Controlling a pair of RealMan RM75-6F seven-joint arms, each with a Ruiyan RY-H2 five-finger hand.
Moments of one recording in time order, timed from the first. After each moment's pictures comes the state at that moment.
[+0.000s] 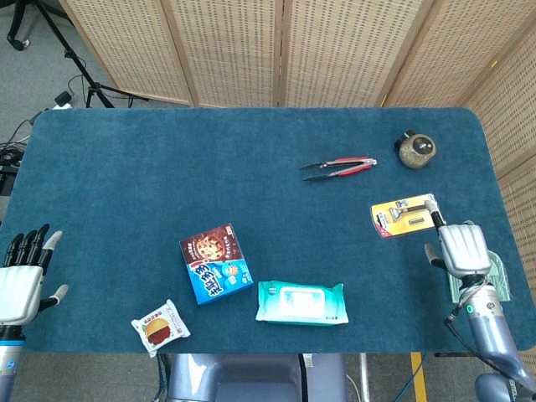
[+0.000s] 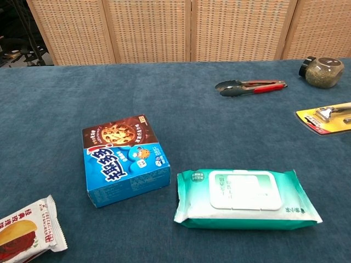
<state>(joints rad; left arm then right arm) -0.11 -1.21 -0.05 -1.61 1.45 1.48 0.23 0.37 -1.18 0.23 -1.57 -1.16 1.07 -0.40</state>
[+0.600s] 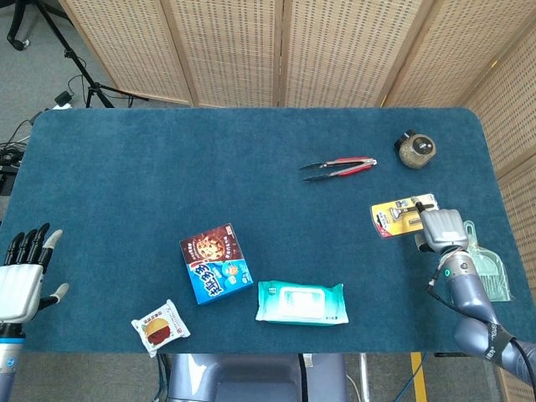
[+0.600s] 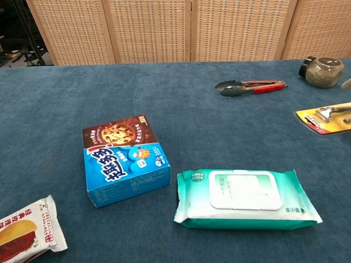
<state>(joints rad) -0.11 -1.21 -0.05 -1.60 1.45 1.46 0.21 0.61 -1.22 0.21 -1.47 -0.71 0.81 -0.65</state>
